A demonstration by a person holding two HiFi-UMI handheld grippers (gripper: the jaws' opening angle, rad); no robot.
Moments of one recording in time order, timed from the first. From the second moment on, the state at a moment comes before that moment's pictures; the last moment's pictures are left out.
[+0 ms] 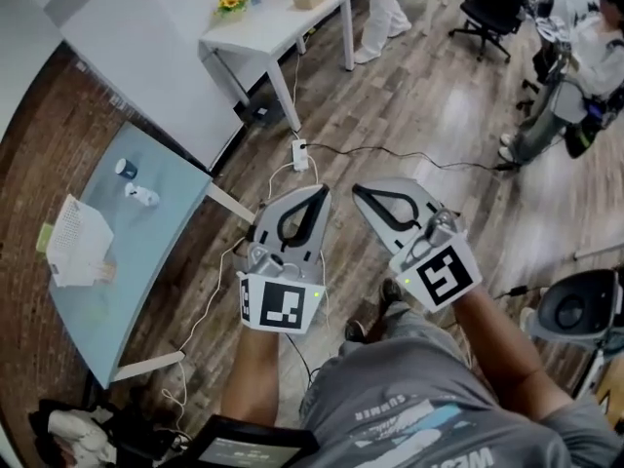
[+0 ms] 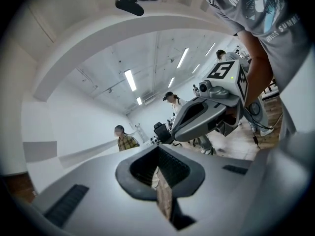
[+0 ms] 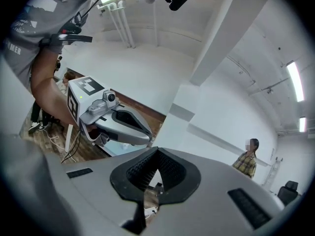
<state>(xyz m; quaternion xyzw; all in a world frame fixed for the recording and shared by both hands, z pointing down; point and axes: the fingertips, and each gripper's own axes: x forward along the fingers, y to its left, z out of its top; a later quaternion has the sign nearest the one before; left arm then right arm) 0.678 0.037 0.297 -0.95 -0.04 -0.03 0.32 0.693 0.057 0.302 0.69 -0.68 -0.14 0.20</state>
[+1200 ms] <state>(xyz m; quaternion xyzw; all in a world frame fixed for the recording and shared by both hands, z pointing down) 0.626 -0.145 0.300 -0.92 0.19 -0.13 0.32 0.668 -0.142 0.313 0.50 -0.84 -0.15 0.16</state>
